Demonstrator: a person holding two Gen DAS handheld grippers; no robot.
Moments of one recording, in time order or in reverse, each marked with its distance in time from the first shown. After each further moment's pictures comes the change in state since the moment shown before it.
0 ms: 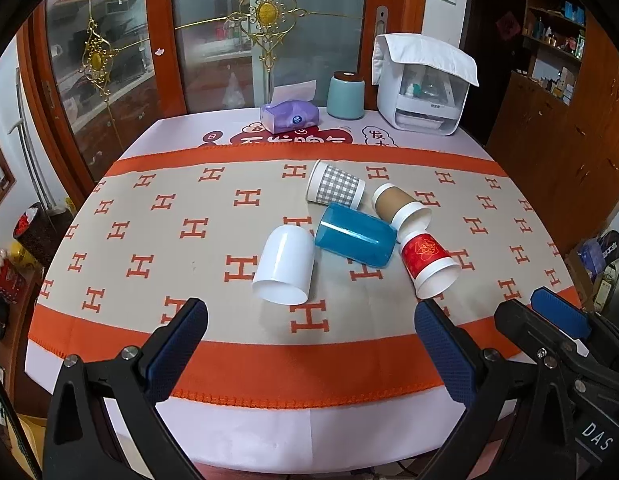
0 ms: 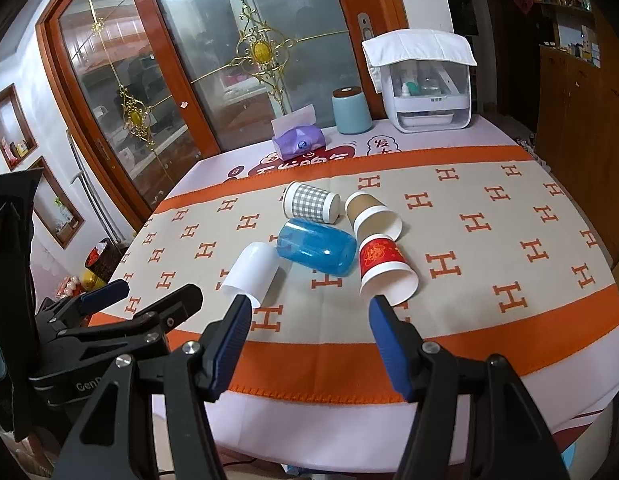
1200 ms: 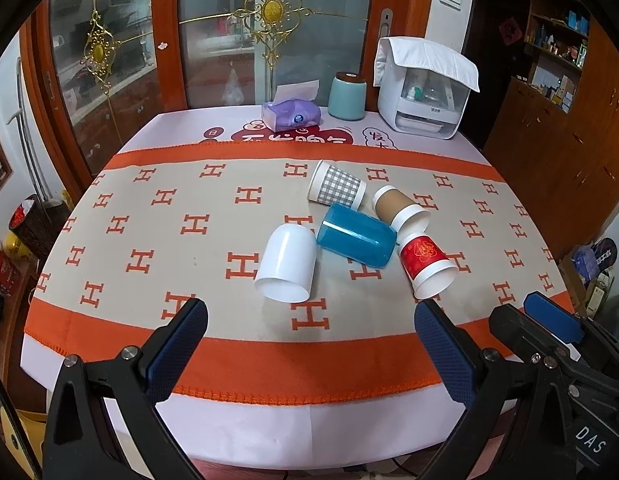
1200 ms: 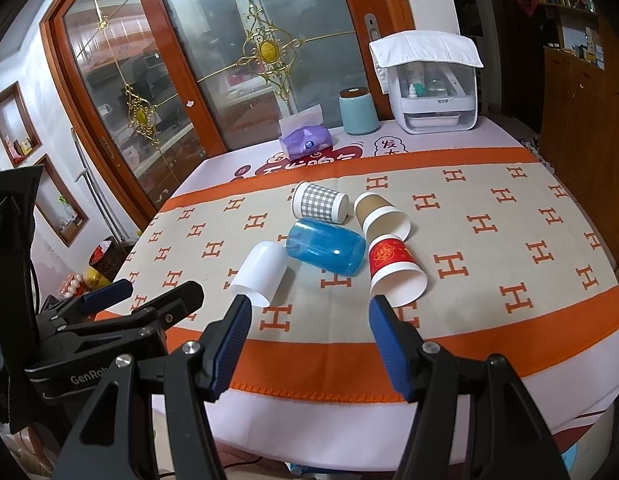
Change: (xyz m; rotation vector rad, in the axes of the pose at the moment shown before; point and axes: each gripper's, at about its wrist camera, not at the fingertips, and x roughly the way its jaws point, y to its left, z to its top) left arm -0.006 0.008 0.003 -0.027 0.008 -0.024; right arm -0.001 0.011 0.002 -0.009 -0.001 0.008
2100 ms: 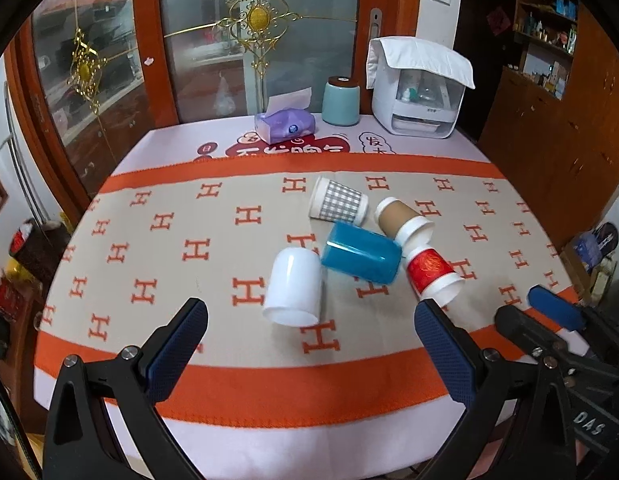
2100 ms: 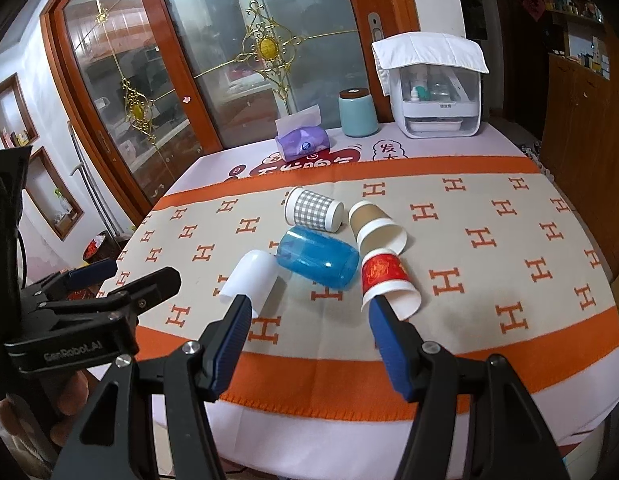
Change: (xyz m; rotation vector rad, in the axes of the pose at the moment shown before) left arm 0.008 0.004 0.035 0.075 0.002 0.012; right arm 0.016 -0.010 0.026 -0.030 0.017 -0.008
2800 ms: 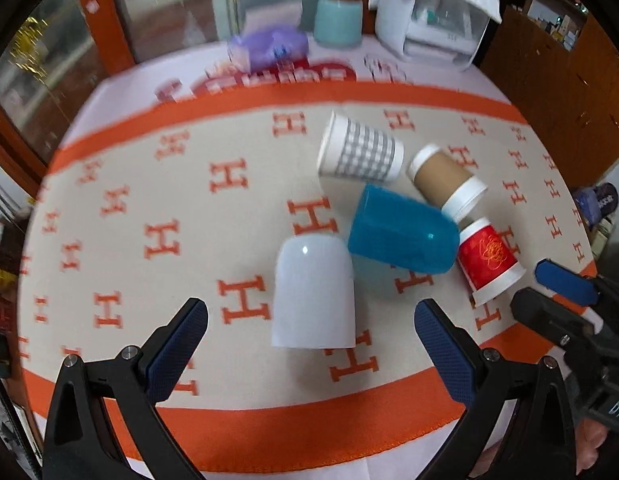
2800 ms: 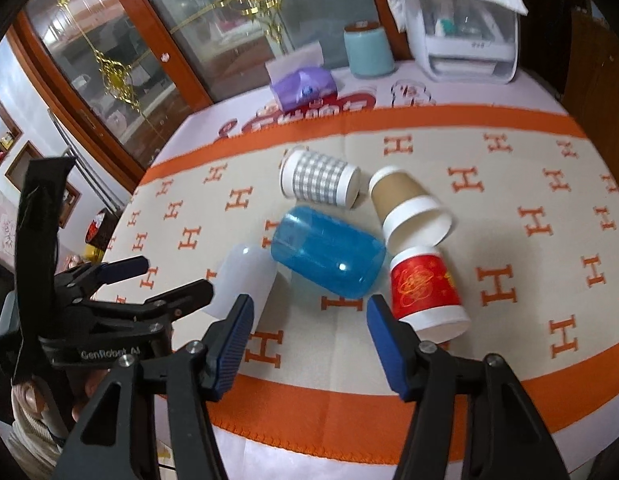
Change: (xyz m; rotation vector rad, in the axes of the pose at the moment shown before) left arm 0.146 0.032 0.038 0.043 0.316 -0.102; right arm 0.120 -0.009 0.033 0.065 0.262 0.058
